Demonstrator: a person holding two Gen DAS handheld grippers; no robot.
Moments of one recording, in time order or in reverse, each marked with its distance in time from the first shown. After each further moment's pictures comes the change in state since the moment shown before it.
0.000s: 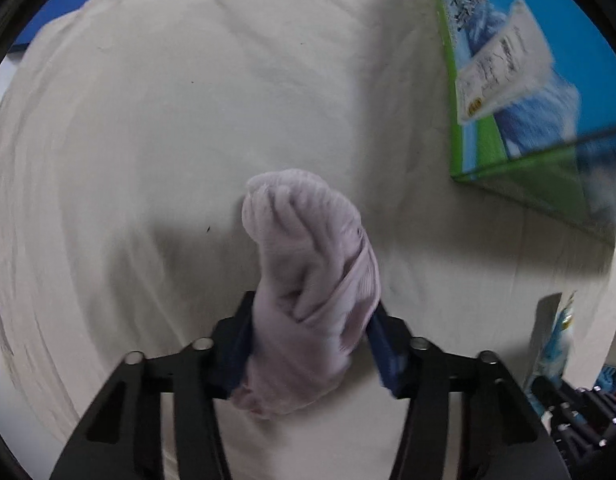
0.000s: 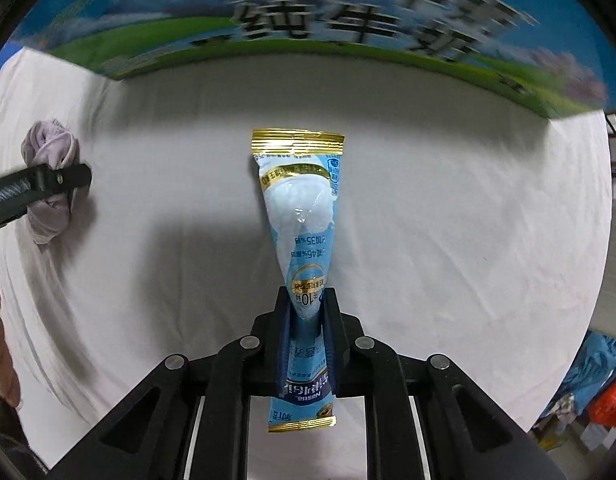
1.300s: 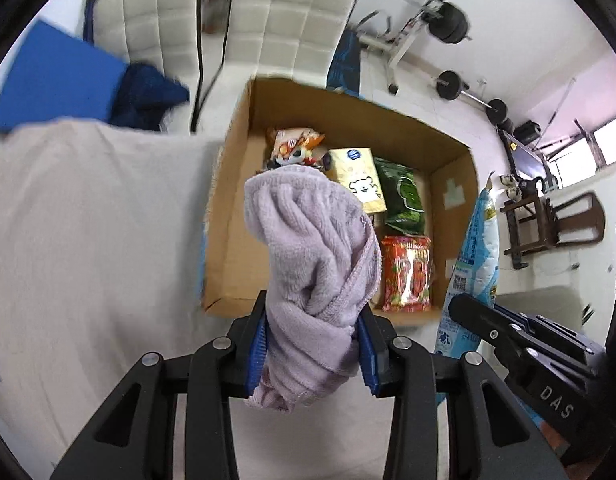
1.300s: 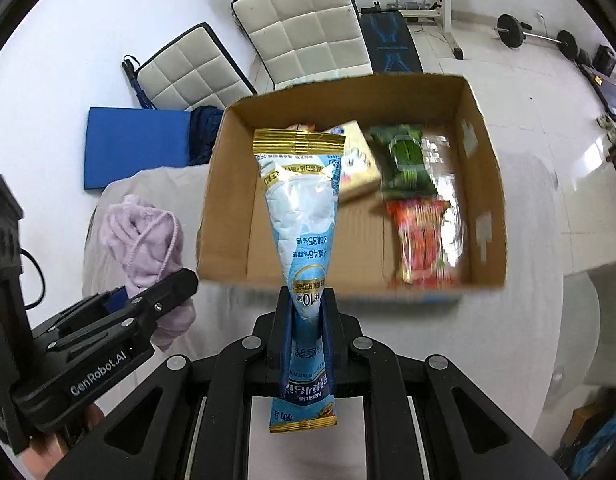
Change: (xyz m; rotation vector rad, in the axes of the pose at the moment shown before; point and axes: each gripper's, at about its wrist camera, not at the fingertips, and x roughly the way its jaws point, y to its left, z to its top) left arm -0.190 -0.099 0.055 0.020 -0.199 -0.305; right arm -0.231 -0.065 0.108 -0.035 -0.352 0.254
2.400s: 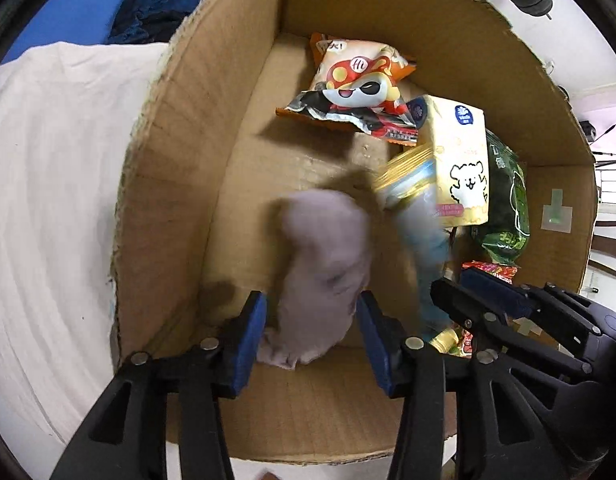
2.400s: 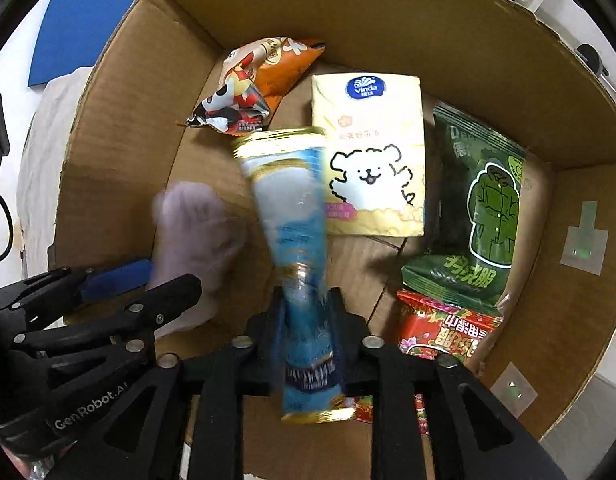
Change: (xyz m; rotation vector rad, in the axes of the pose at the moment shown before) left arm 0.119 0.024 0.025 -0.141 0.248 0.106; right arm 0.192 -0.012 0.090 -0.266 0.356 -0.110
